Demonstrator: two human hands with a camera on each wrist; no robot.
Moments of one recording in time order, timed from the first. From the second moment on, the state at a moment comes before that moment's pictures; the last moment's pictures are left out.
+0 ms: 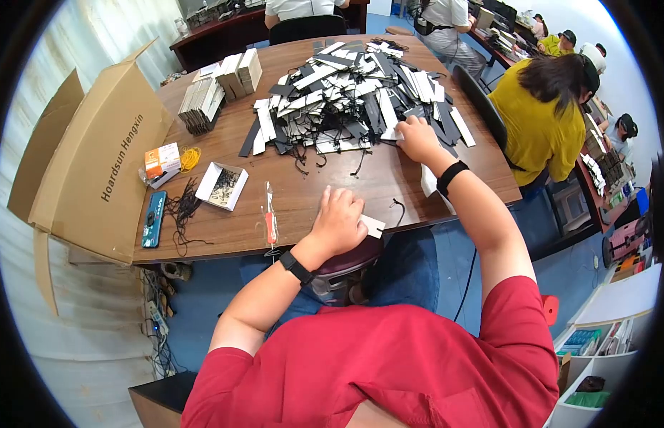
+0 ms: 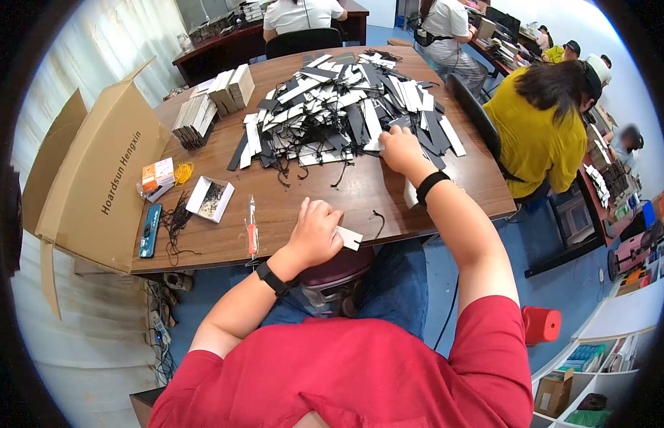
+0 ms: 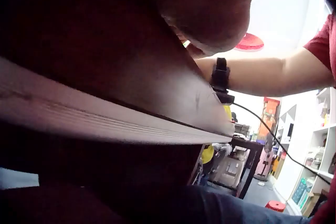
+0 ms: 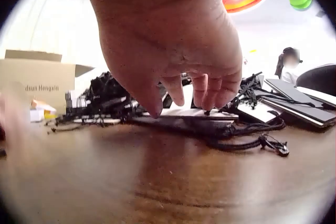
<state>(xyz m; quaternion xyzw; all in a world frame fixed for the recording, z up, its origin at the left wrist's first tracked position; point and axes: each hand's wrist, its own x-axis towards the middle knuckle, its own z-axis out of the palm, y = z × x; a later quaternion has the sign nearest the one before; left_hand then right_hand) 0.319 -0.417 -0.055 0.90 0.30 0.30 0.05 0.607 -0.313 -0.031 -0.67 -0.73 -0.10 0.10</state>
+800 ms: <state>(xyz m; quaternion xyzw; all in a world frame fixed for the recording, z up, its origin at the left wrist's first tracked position) 0.303 -0.424 -0.053 0.93 0.27 0.25 0.03 0.587 -0.373 0.056 -0.42 -0.31 0.61 0.59</state>
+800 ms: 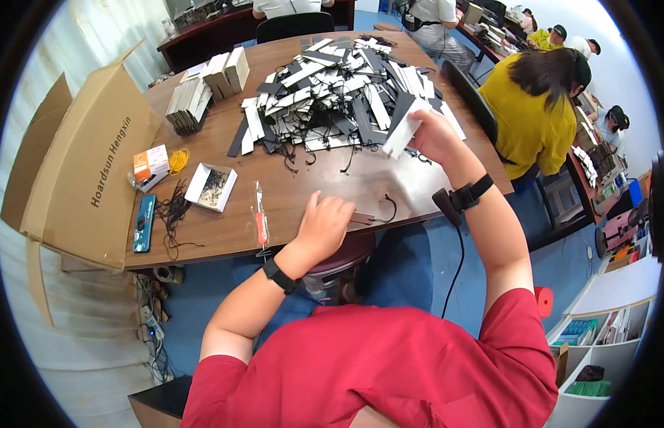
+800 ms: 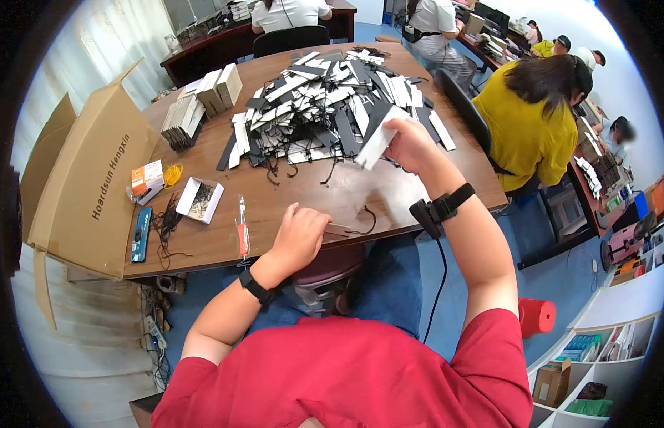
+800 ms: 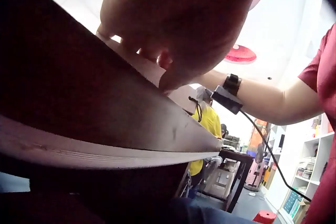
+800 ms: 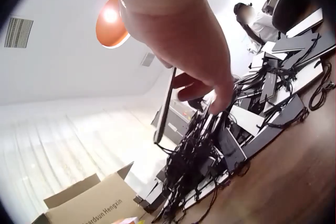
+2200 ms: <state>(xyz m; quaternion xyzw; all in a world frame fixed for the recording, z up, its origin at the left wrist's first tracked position) 0.299 -0.412 -0.053 0.89 0.34 0.30 -0.02 0.551 -0.462 -0.039 -0.53 -0.83 -0.05 0.14</state>
